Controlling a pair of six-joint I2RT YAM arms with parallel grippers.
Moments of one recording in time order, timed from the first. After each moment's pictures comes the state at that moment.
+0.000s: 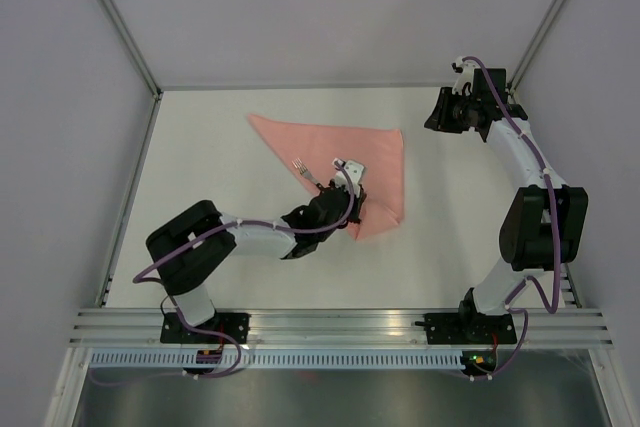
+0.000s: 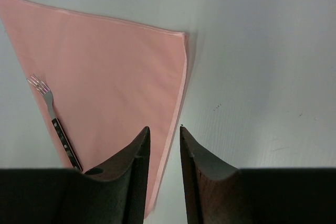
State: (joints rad) left arm -1.02 1.73 0.82 0.66 -0.34 -0.24; right arm -0.02 1.72 1.46 -0.48 -0.37 0.13
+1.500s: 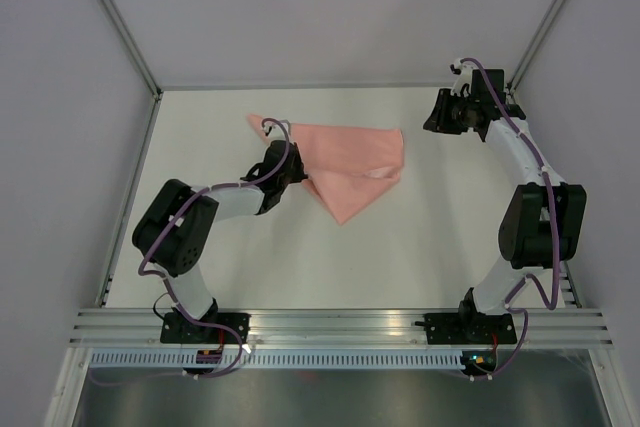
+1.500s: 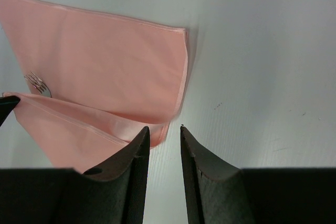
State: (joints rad) left arm -0.53 1.76 0.89 0.37 -0.26 -0.51; right arm -0.02 1.73 1.46 -0.48 -0.37 0.12
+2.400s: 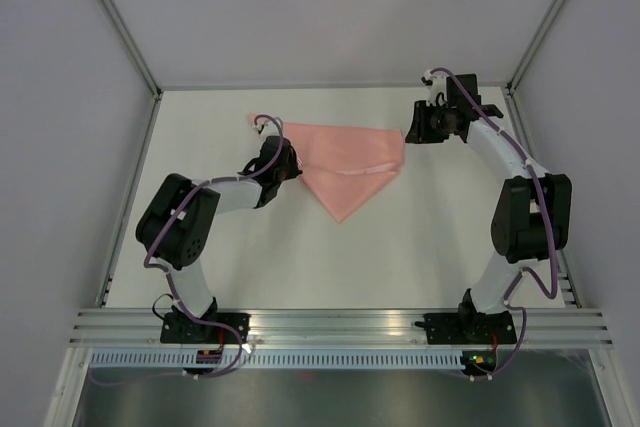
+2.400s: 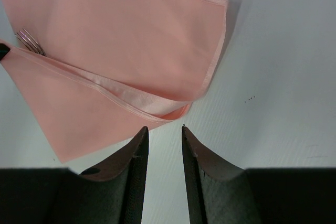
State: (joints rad) left arm -0.48 1.81 0.92 0.33 -0.26 -0.54; right arm 0.08 1.79 1.46 -0.53 -0.36 0.05
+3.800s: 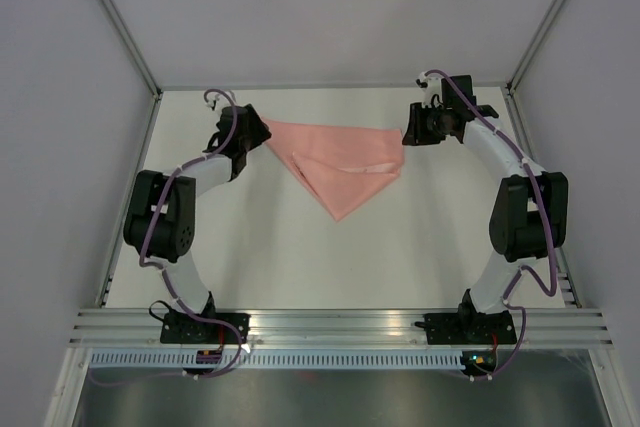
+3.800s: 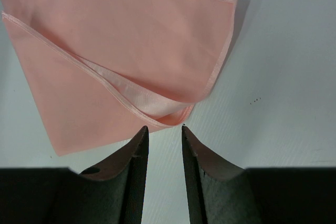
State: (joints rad) left arm -0.23 1.81 1.06 0.27 -0.20 -0.59; right arm 0.10 1.80 1.46 -0.53 -0.36 0.03
